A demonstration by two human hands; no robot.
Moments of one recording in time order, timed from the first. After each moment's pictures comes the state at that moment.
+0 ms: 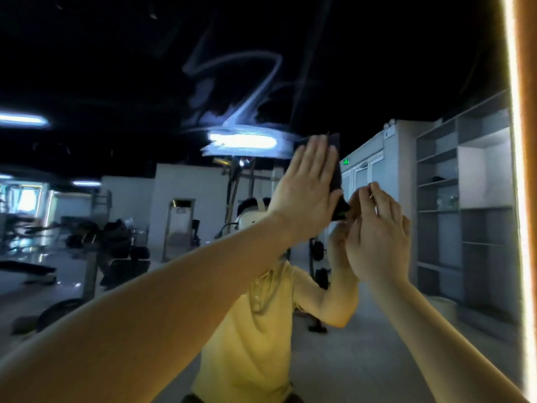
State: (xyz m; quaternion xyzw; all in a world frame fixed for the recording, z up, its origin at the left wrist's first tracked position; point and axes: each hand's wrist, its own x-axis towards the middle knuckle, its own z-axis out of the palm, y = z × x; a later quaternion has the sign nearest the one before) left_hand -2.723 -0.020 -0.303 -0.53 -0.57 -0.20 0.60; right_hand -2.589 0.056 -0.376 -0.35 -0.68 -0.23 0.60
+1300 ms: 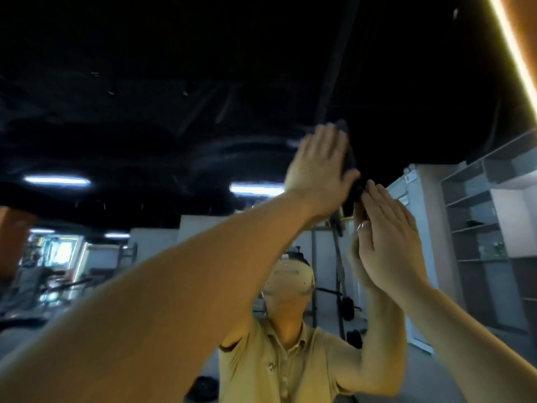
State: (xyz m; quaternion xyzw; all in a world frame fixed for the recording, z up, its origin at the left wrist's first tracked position) left_hand -2.735 -0.022 -0.159 -0.52 -0.57 -0.24 0.59; right_hand -2.625 0.095 -0.274 -0.20 -0.64 -0.28 0.68
